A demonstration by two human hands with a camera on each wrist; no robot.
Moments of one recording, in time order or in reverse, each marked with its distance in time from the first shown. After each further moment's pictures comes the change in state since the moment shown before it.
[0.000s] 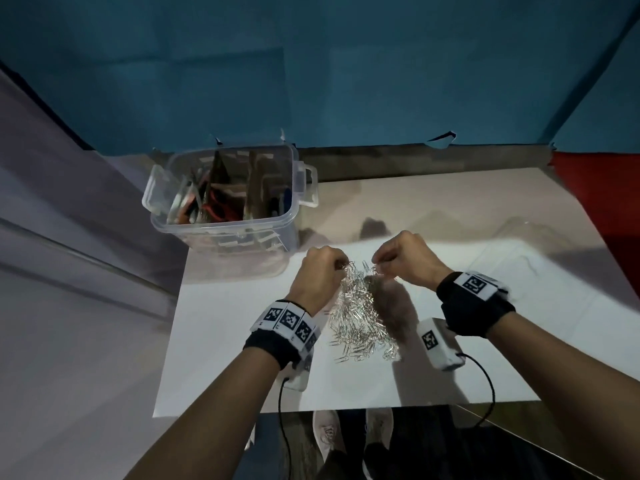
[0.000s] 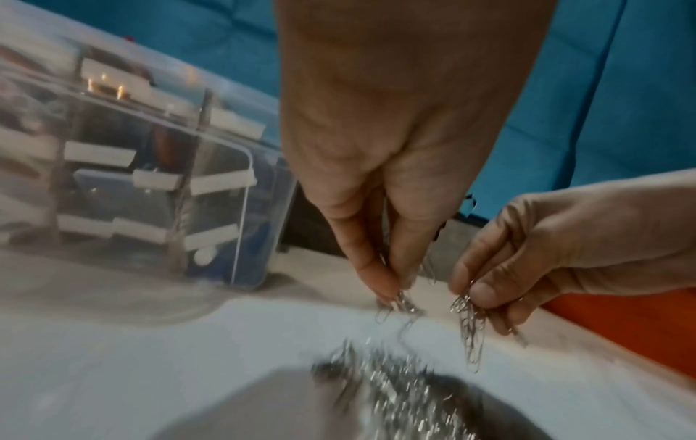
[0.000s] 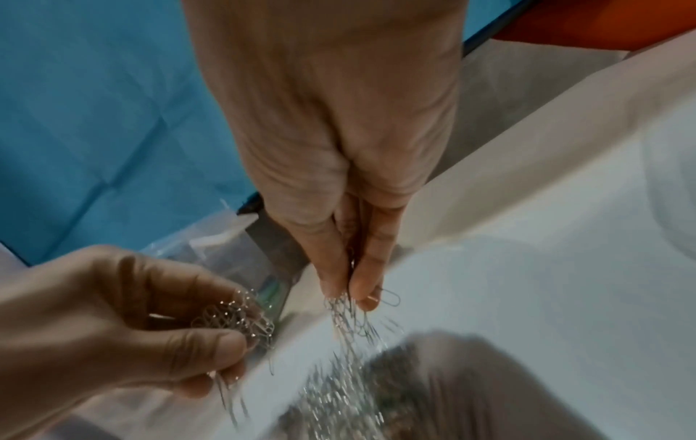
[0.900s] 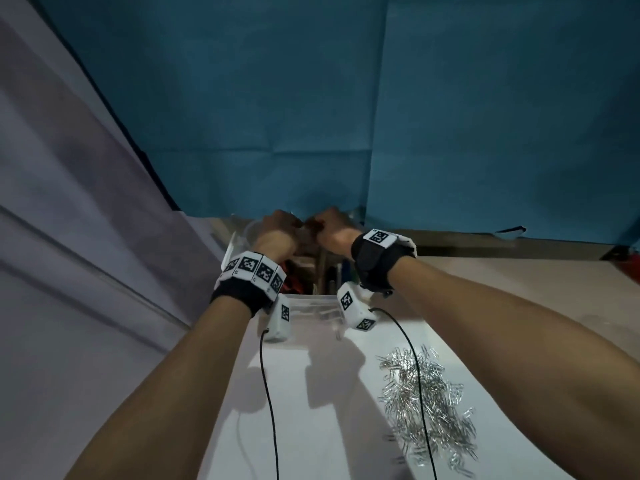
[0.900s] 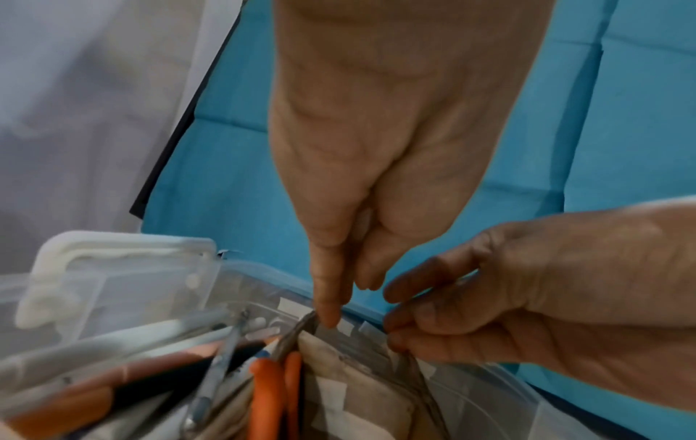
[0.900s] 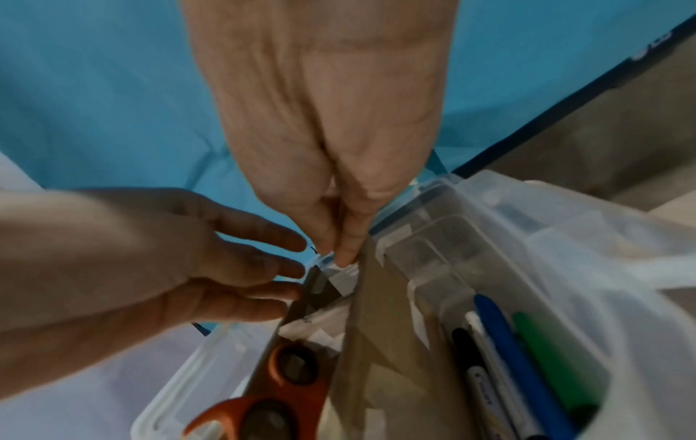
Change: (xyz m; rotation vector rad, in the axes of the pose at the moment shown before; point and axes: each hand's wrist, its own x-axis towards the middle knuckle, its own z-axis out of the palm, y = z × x) left_hand 0.095 -0.062 -0.225 0.204 0.249 -0.338; right_hand 0.172 -0.245 0.039 0.132 0.006 -0.183
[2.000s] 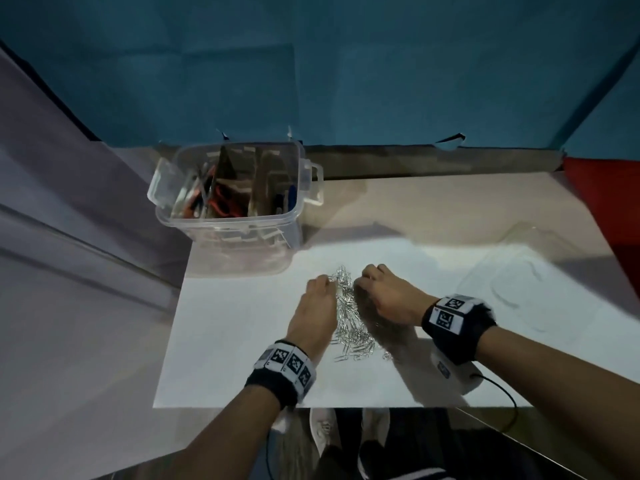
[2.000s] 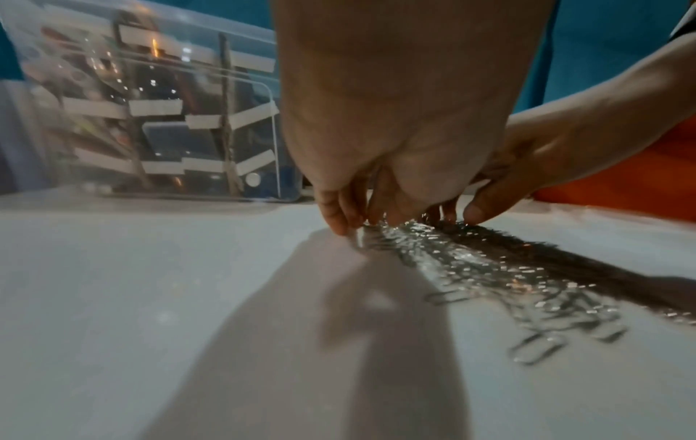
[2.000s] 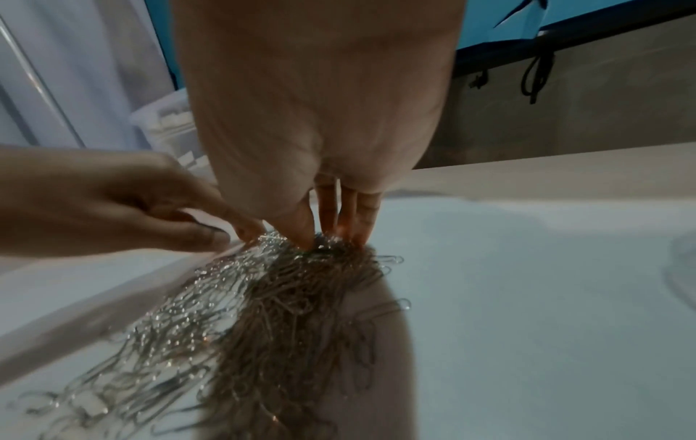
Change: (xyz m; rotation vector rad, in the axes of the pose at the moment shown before) left_hand -0.218 0.019 0.229 0.064 -0.218 0.349; right_hand -0.232 0.219 -0.021 -0.642 -0.410 -0.099
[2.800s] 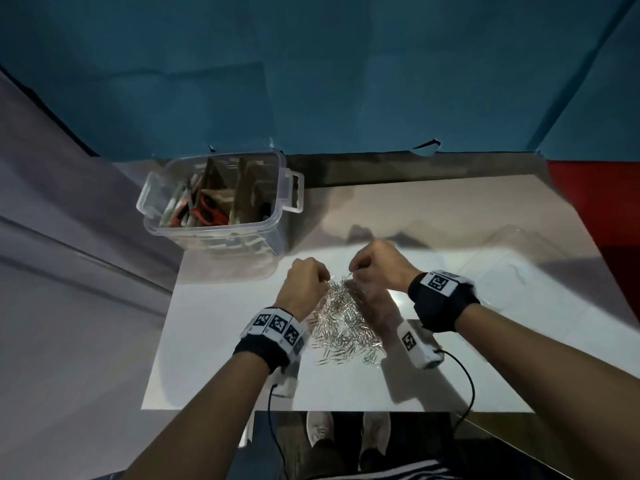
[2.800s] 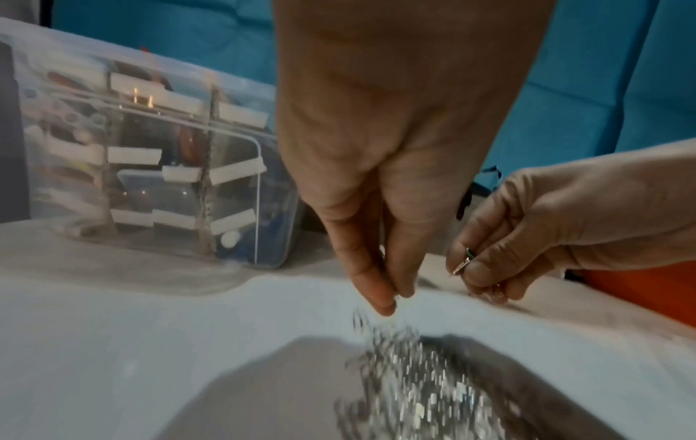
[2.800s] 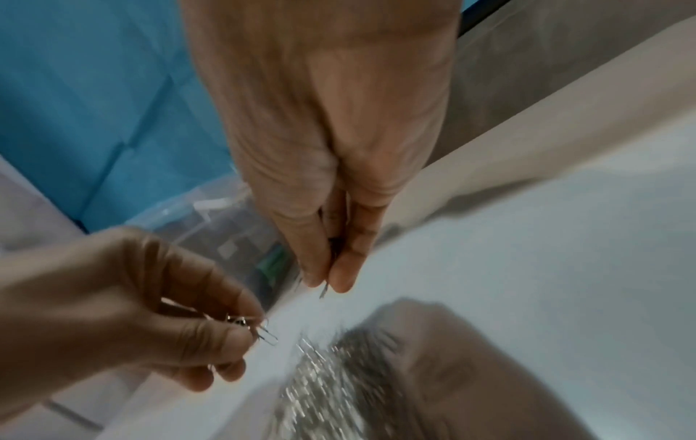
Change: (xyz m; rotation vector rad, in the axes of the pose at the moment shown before) left_hand 0.048 0.028 -0.049 -0.166 -0.026 -0.146; right_hand 0.003 0.027 -0.052 0.473 0.235 0.105
